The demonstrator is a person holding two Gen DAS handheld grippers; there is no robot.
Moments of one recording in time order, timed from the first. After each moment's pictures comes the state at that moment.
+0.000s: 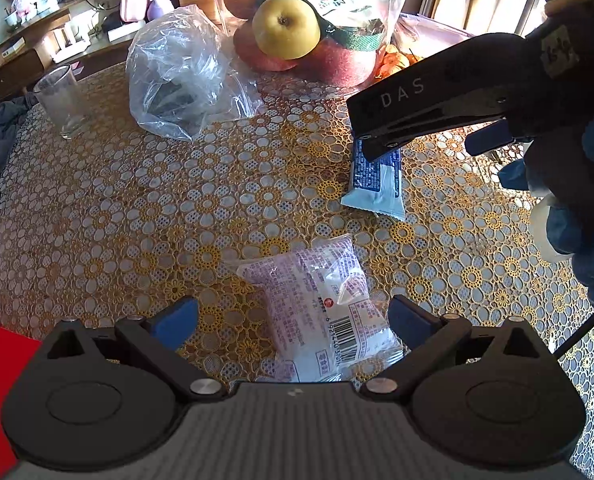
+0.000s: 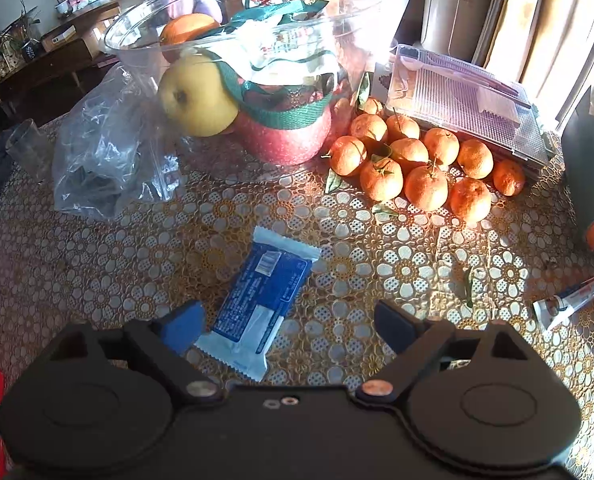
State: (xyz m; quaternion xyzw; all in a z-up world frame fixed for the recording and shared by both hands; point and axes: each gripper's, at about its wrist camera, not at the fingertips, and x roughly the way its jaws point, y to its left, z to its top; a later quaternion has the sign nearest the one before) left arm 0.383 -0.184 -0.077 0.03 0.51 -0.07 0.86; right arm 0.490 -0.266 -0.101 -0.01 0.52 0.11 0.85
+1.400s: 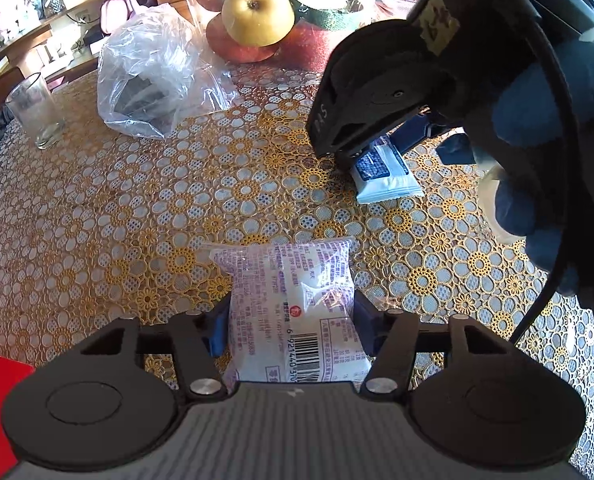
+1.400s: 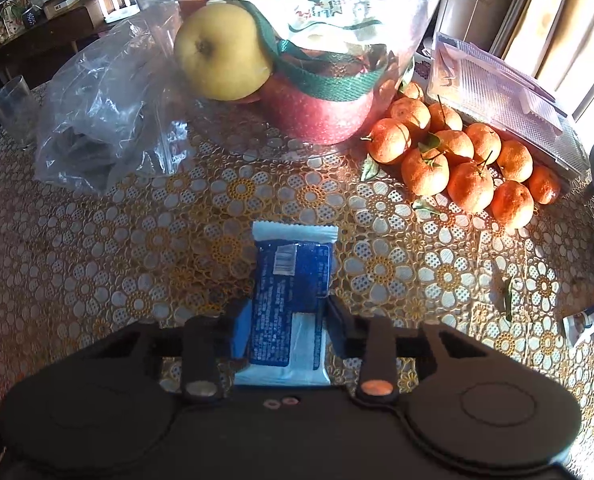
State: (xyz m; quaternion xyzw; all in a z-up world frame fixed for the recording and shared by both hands) left arm 0.388 -0.194 -0.102 0.06 0.50 -0.10 0.86; right arm 0.502 -0.234 -0.130 -0.06 0.54 0.11 0.83
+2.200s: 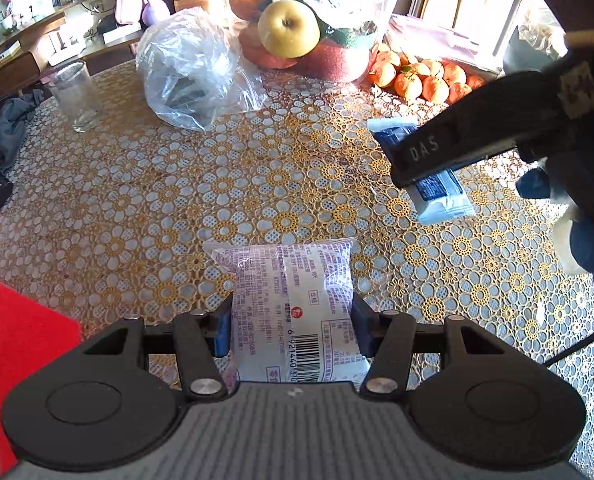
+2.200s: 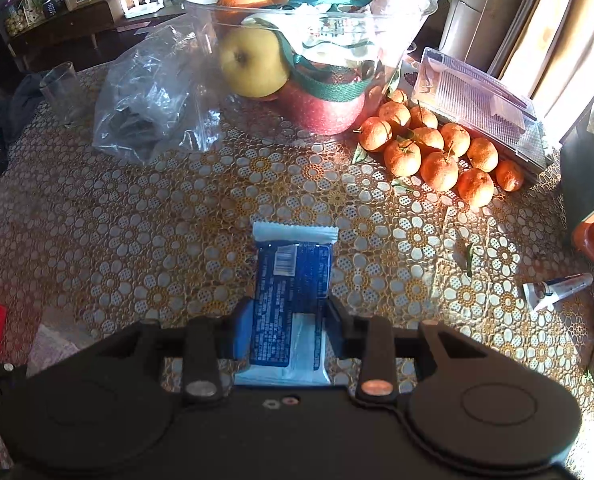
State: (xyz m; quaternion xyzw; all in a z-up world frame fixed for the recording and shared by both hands) left arm 0.351 -0.164 -0.059 0.04 0.51 -0.09 0.86; right arm 0.446 -0.245 -0.080 -0.08 0.54 0.13 0.83
